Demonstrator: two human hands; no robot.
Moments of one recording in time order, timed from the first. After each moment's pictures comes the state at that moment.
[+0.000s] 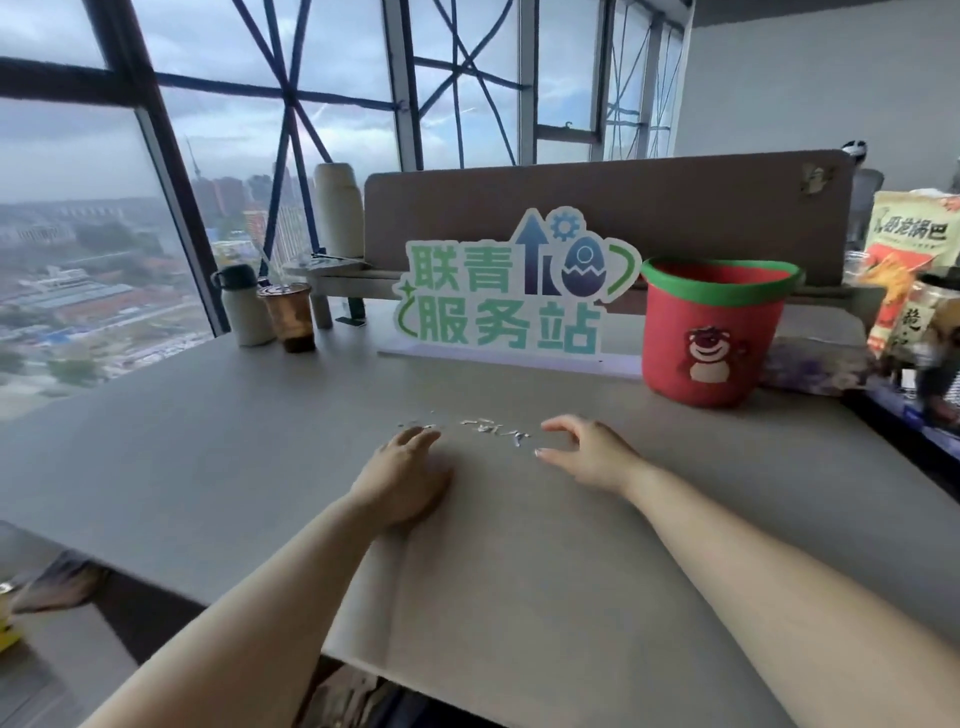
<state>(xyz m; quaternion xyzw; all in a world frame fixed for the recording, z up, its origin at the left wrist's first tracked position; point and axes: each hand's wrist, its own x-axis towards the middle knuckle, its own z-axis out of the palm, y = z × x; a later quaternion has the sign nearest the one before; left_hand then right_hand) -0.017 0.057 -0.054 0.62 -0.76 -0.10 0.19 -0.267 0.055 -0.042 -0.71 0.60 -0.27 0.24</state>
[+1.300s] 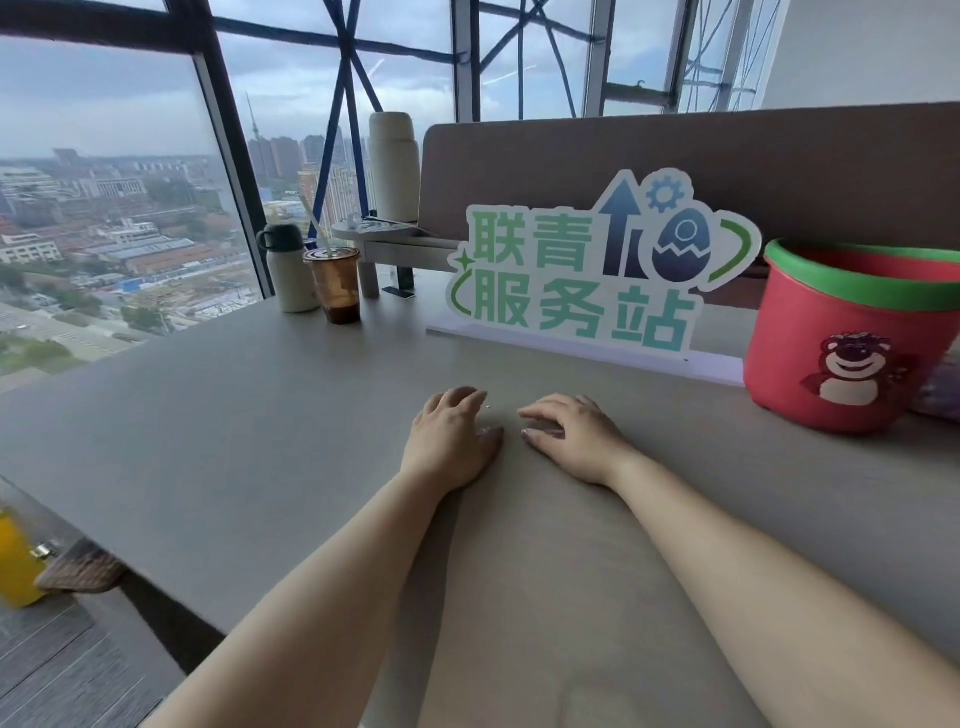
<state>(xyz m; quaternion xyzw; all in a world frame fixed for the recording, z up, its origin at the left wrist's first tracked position) -0.010 -0.015 -0.064 0.63 -0.73 -0.04 0.24 -0.193 -0.032 -0.061 -0.81 0.52 -0.24 0.13</state>
